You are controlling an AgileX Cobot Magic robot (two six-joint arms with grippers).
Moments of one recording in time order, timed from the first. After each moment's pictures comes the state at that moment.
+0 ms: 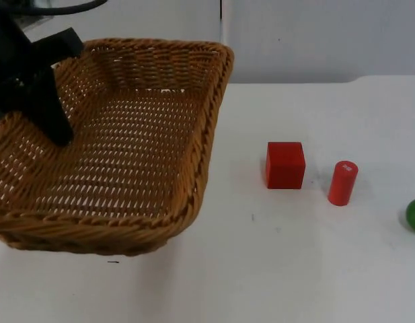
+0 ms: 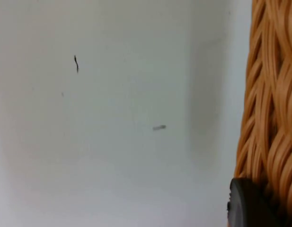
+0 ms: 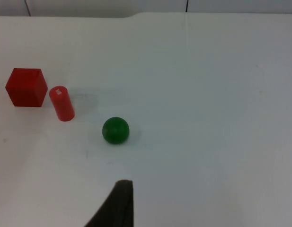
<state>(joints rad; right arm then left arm) 0.09 0.00 -0.51 -0.10 1.09 0.04 -0.04 1.79 -1.28 -0.49 1.19 0.25</state>
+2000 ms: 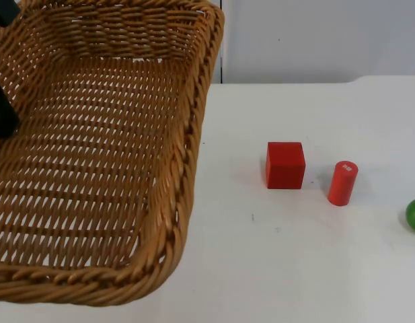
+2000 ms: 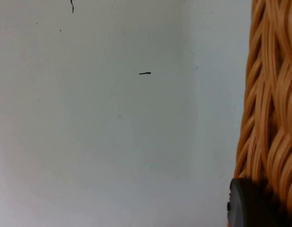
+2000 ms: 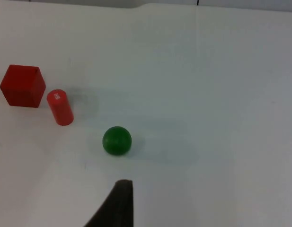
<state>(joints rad) 0.09 0.33 -0.53 -0.10 0.87 0.02 -0.04 1.42 -1.08 -0.44 1.22 0.18</state>
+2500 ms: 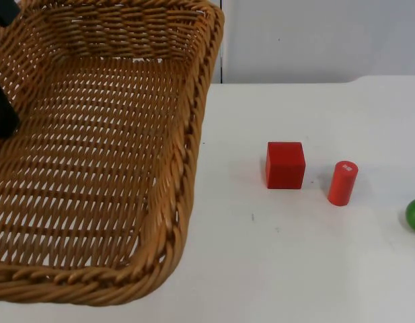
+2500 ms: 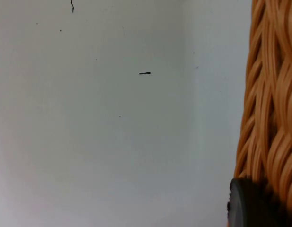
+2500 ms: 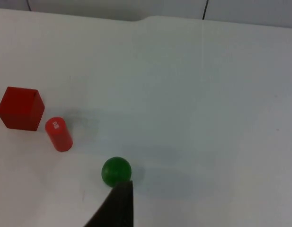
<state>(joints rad) 0.09 0.61 -0.67 -0.10 0.75 0.00 -0.04 1.42 -1.08 -0.44 1.22 0.18</state>
